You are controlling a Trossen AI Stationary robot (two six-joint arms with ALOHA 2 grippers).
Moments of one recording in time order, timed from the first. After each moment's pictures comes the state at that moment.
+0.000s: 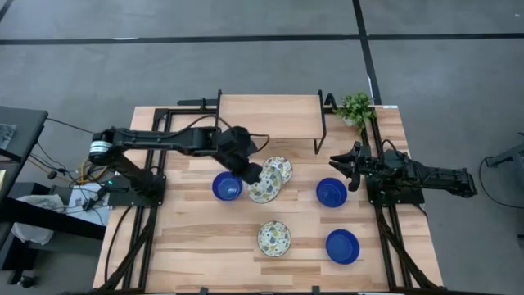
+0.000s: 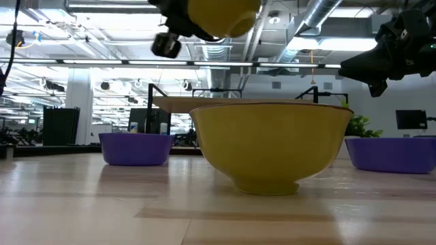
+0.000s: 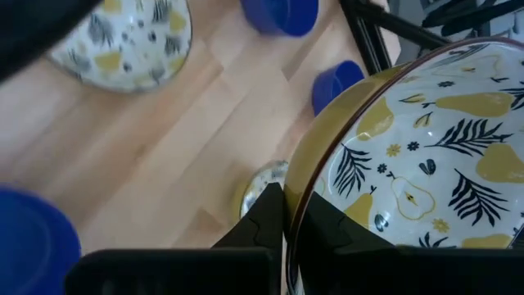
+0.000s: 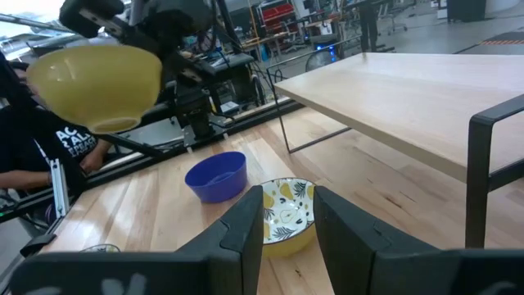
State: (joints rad) left arm 0.06 1.39 1.31 -0.56 0.33 -0.85; right arm -0.08 0.00 0.09 -0.17 0.13 0.26
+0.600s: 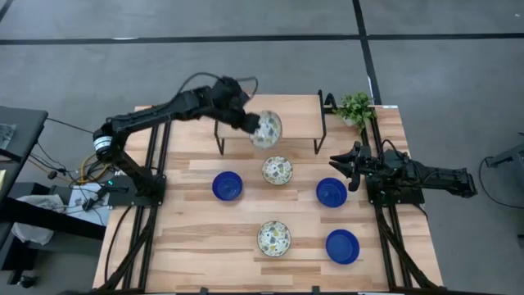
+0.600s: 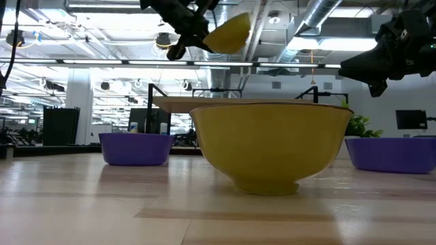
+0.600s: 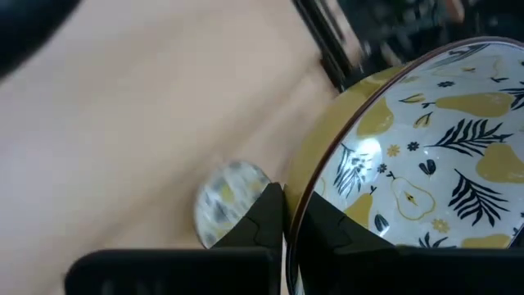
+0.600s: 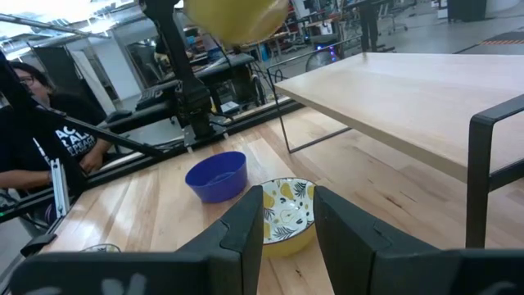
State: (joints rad) left arm 0.41 1.43 1.51 -0.64 0.26 -0.61; right arm -0.08 0.00 0.09 -0.17 0.13 0.26
